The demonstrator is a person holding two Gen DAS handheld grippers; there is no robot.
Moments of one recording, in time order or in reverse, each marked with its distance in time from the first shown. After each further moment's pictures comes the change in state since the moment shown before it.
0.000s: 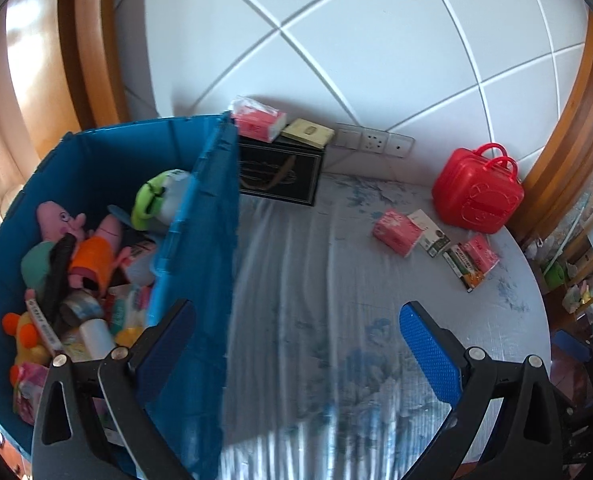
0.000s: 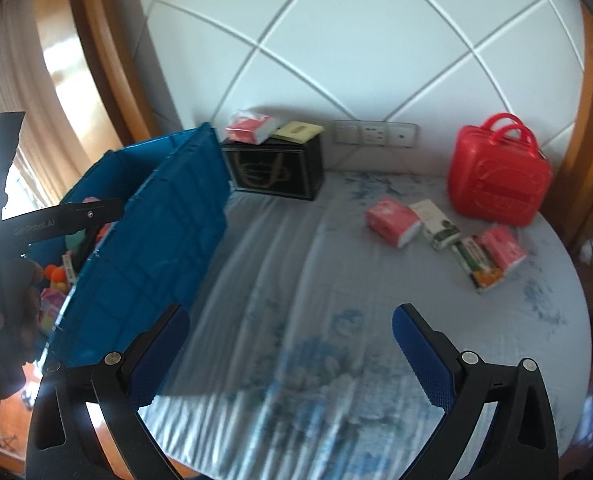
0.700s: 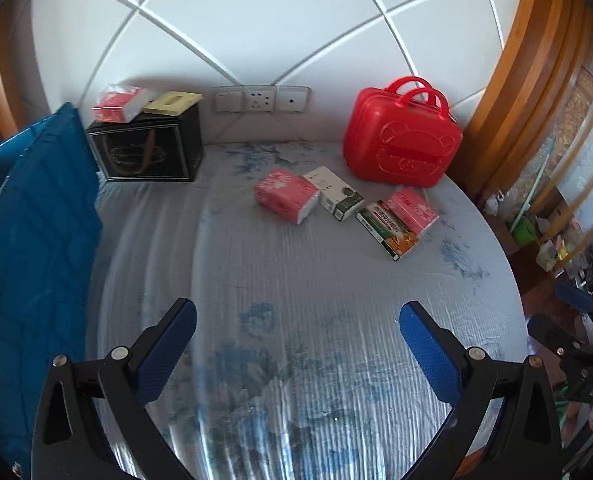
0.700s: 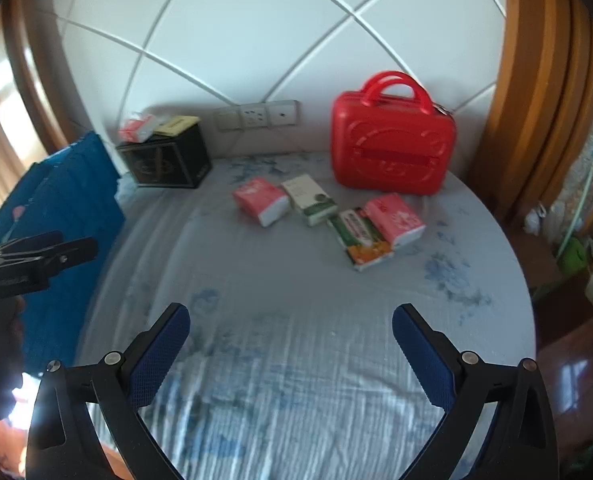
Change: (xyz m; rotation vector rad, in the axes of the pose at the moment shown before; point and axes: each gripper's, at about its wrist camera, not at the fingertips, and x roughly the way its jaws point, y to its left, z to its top) left arm 0.080 -0.214 -0.037 0.132 0.075 -0.129; right arm -0.010 -0.212 -0.029 0.072 0.039 -0.176
